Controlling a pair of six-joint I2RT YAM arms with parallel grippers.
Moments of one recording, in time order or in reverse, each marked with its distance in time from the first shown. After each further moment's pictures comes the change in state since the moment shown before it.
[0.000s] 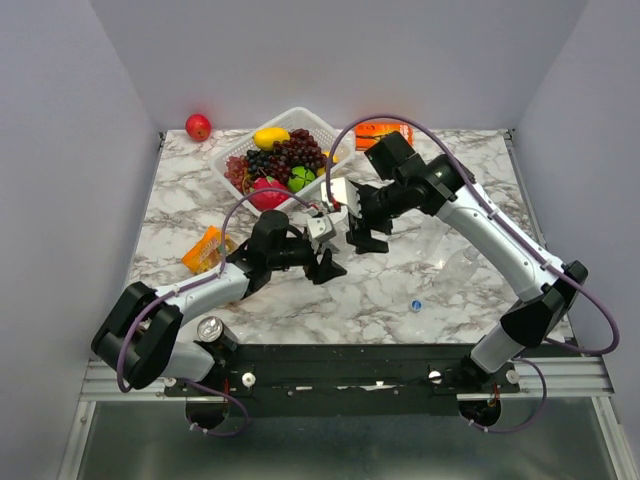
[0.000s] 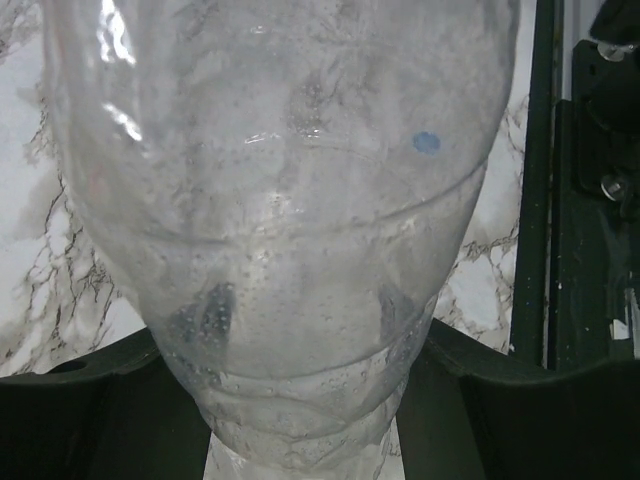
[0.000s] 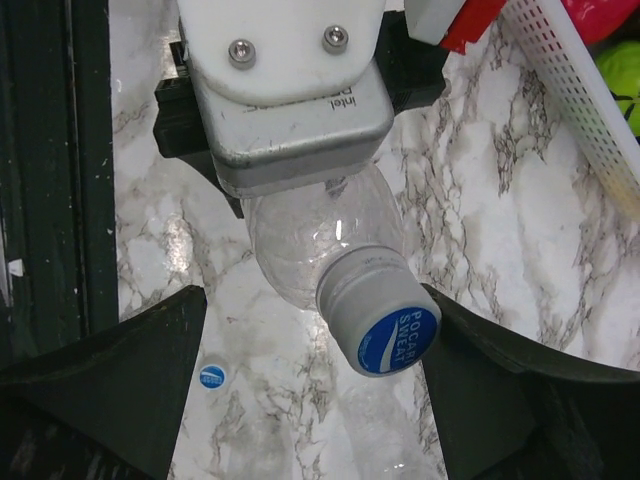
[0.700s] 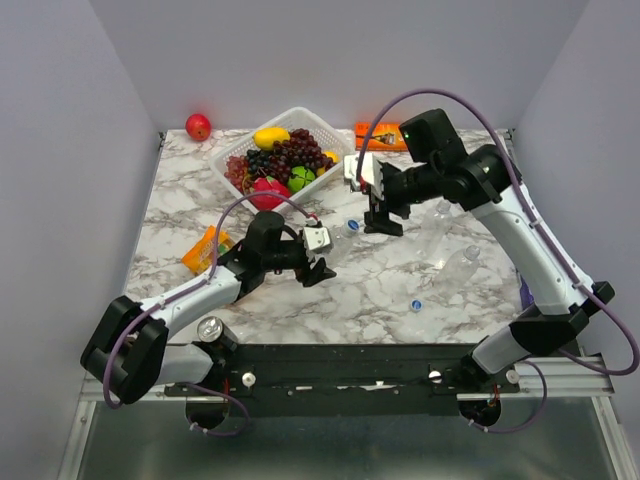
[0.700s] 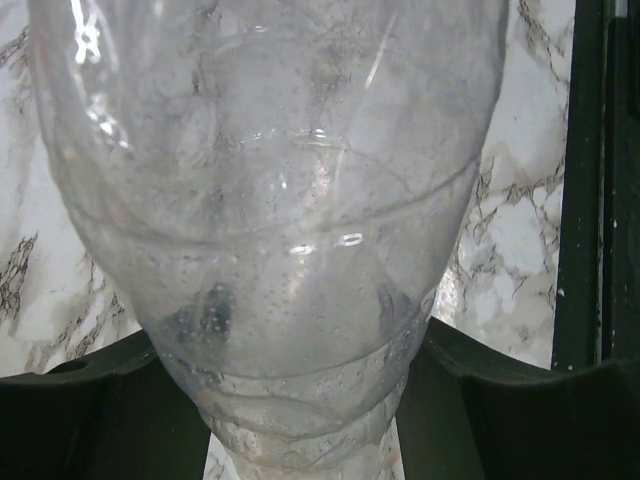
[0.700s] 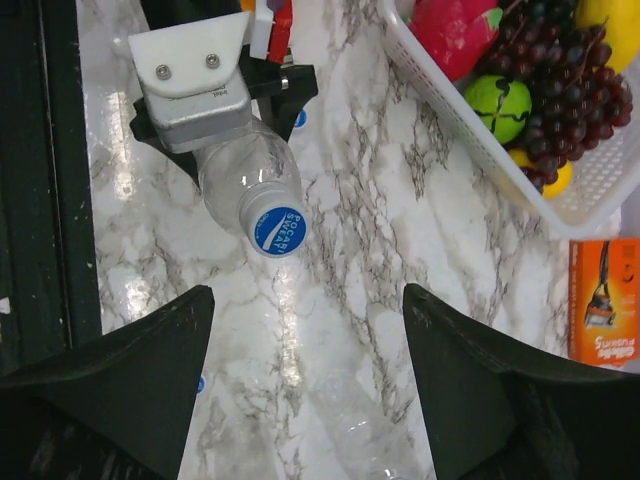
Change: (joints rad) left arm 0.024 -0.070 -0.007 -0.133 -0.009 0.183; right arm -0.057 -0.059 0.180 -0.034 0.006 0.058
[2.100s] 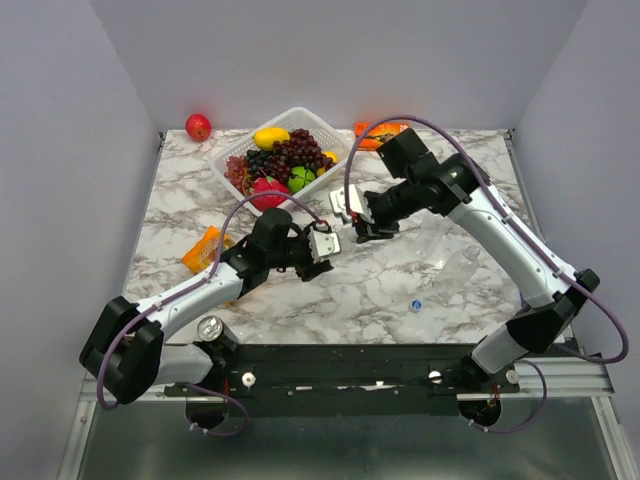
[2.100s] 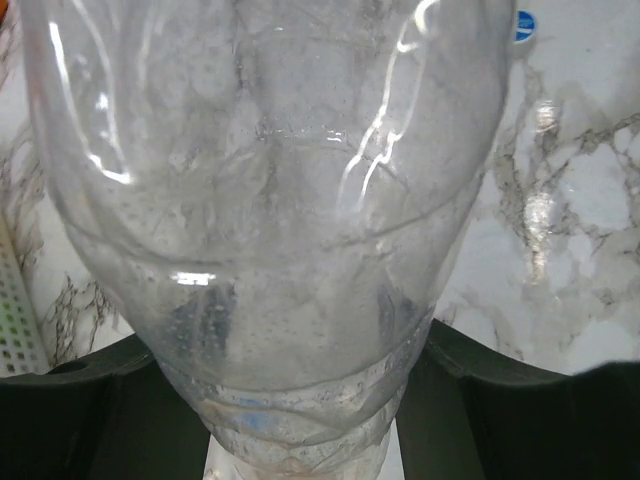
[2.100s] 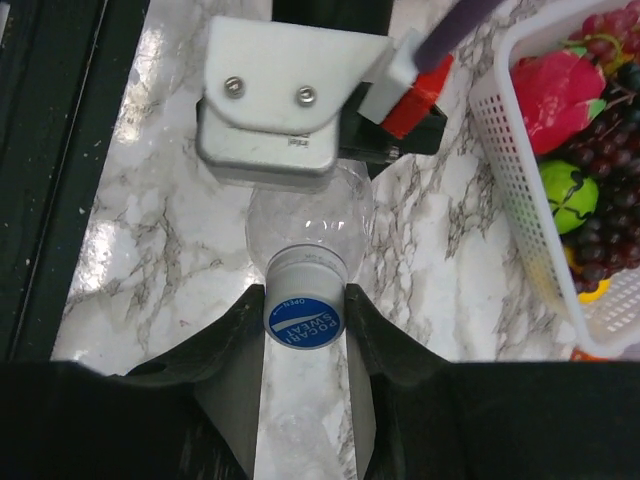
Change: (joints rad) left arm -0.051 -0.016 0.108 -0.217 -0.098 0.277; right arm 0.035 -0.019 -0.200 0.008 -0.139 -0.344
